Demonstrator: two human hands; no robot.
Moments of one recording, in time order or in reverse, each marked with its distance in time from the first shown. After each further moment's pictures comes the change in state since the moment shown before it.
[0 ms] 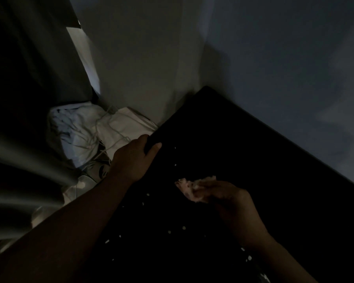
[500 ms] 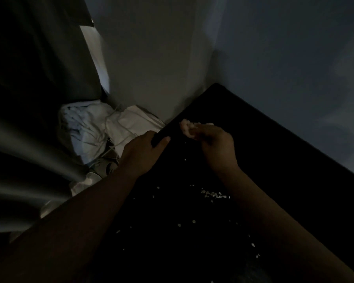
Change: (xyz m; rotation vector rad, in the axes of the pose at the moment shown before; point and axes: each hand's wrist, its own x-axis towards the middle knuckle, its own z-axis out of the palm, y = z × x) left_hand 0.003 -0.007 0.001 -0.069 0.015 -0.090; right_hand 0.117 -0.003 0.034 0.041 0.227 -0.042
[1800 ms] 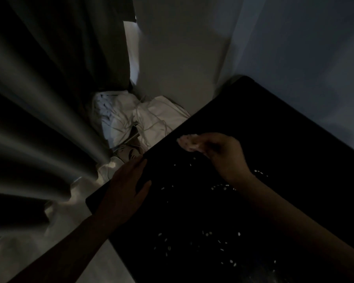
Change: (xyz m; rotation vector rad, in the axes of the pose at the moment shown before) left_hand -0.189 -0.084 -0.054 0.056 0.067 0.144; right_hand -0.079 -0.062 0.033 0.238 -0.247 0.021
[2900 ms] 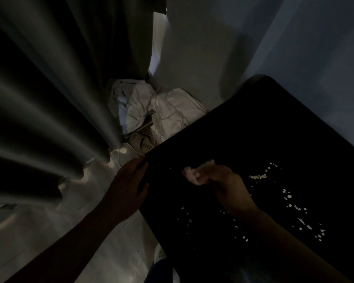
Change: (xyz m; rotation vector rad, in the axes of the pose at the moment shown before) left_hand -0.065 -0.033 -0.027 0.056 -0.033 -0.018; right_hand -0.093 0.003 0.044 -0.449 -0.147 -0.115
